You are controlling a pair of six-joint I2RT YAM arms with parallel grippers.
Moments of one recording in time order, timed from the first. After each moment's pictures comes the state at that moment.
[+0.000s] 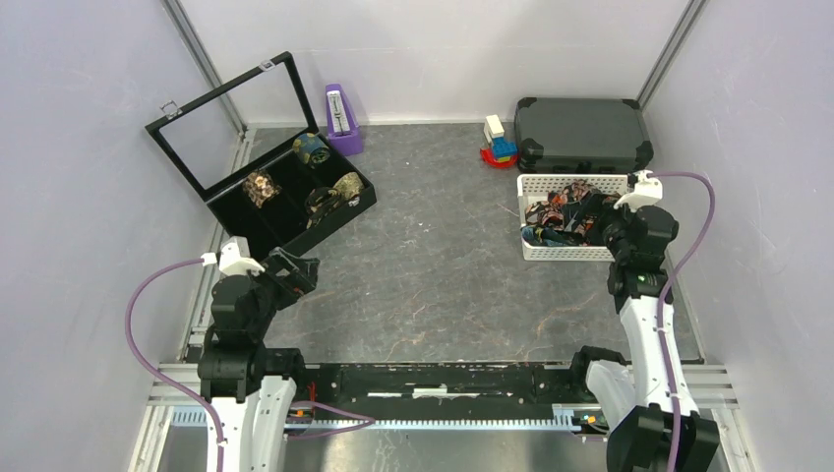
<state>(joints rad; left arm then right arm) 0.01 0.23 0.61 -0.75 0.08 -0.58 -0.21 0.84 0.59 -0.04 -0.30 0.25</state>
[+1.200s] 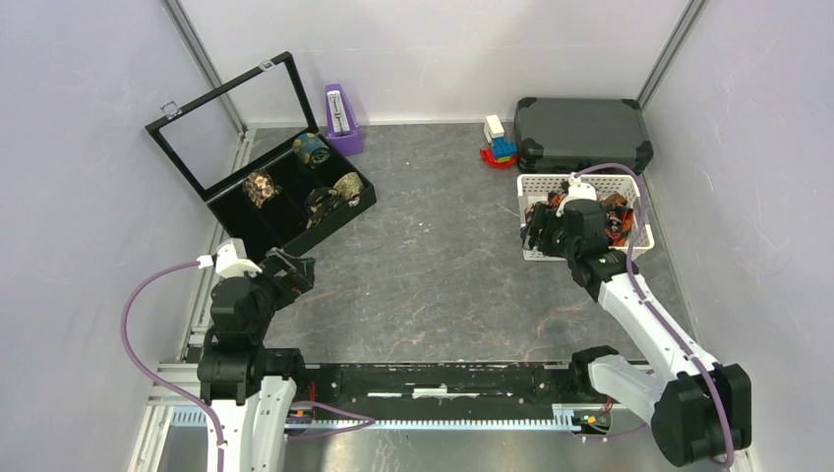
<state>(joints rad) 0.01 0.21 0.61 -0.75 0.03 -0.58 0.22 1.01 0.66 -0.27 0.06 0.35</state>
